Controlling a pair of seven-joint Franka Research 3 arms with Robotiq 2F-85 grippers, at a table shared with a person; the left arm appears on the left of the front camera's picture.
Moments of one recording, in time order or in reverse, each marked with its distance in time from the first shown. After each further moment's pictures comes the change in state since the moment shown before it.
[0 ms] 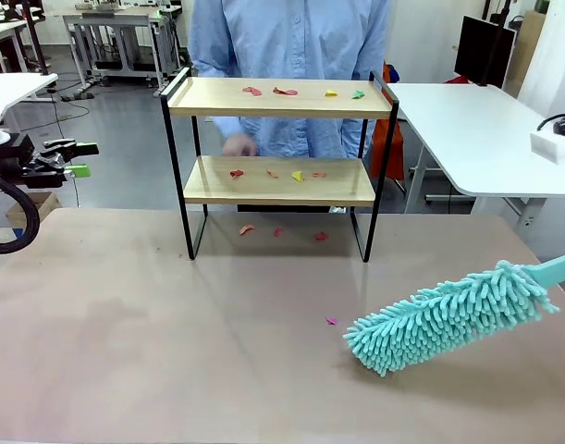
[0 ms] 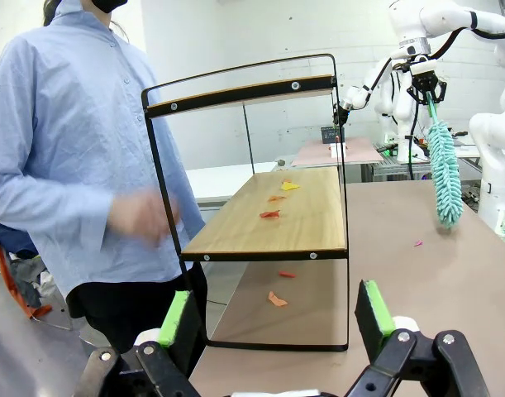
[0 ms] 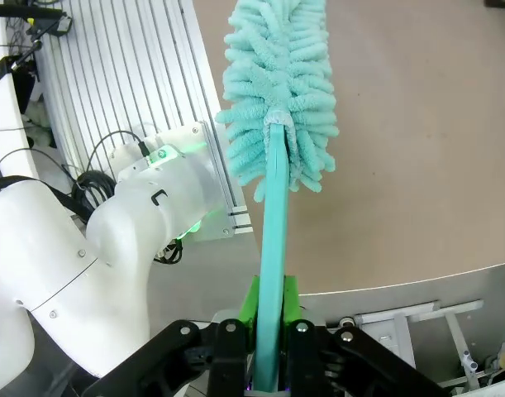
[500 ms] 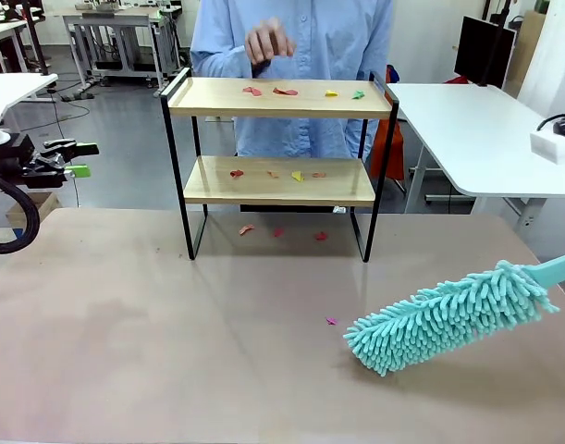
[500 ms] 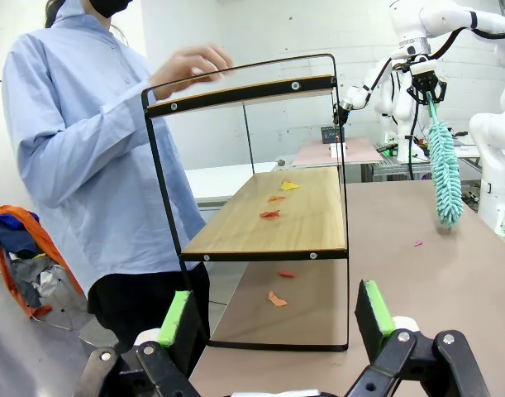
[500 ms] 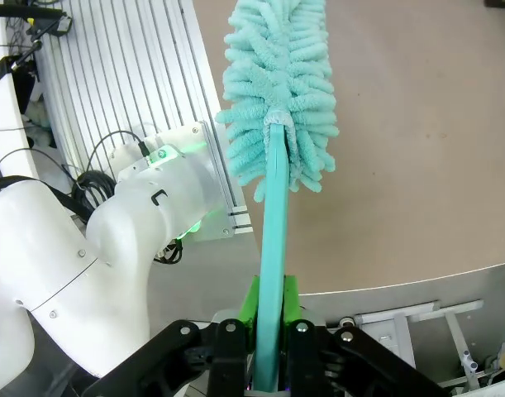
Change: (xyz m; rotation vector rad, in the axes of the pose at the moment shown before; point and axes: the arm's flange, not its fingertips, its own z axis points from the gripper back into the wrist) left arm 0.000 0.000 0.000 0.000 0.000 0.000; right arm 0.000 0.000 0.000 0.000 0.000 0.000
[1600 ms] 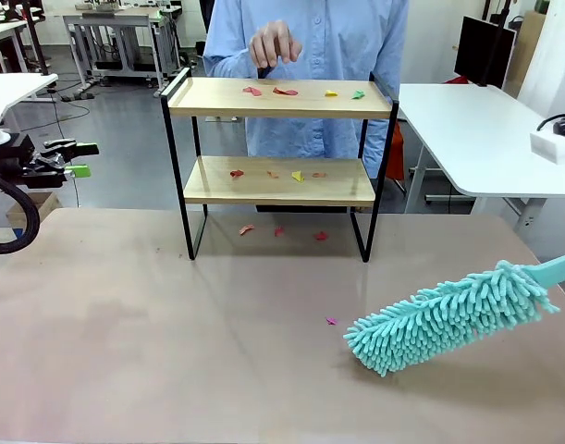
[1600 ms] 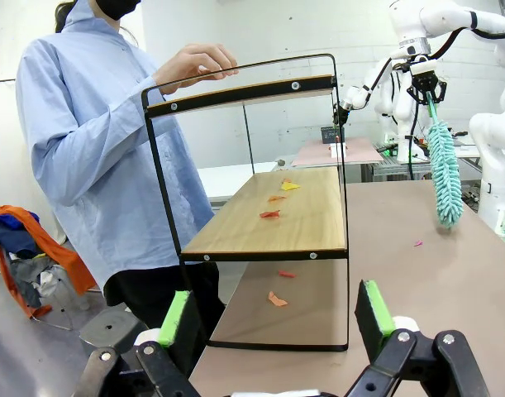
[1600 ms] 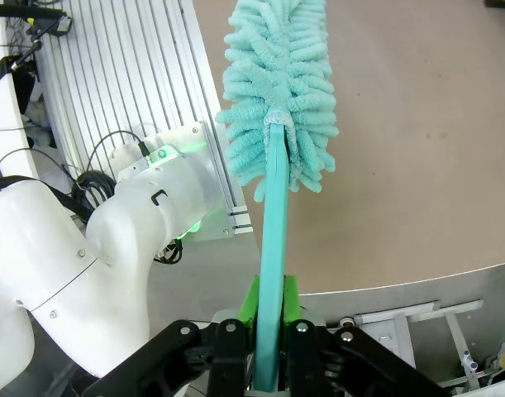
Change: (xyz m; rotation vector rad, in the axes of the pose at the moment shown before) left arm 0.000 0.000 0.000 0.000 0.000 0.000; right arm 0.000 0.000 0.000 0.000 0.000 0.000
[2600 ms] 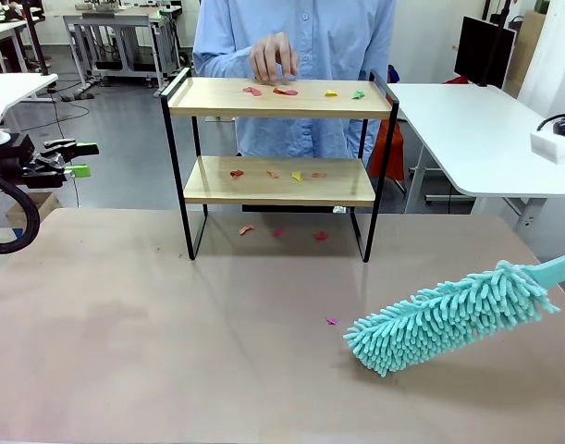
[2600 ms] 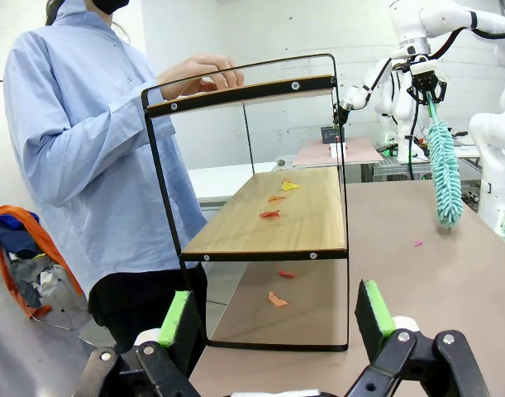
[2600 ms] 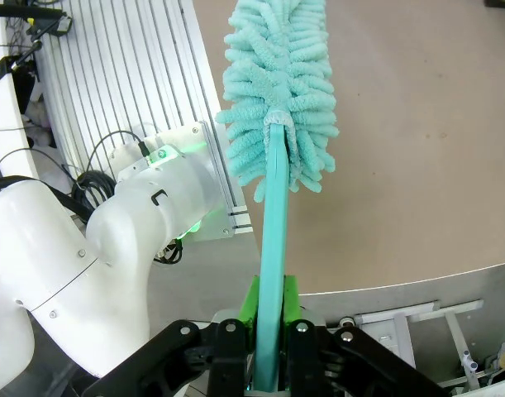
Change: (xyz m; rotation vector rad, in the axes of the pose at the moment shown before) left arm 0.000 0.000 0.000 0.000 0.000 0.000; right arm 0.000 0.000 0.000 0.000 0.000 0.000
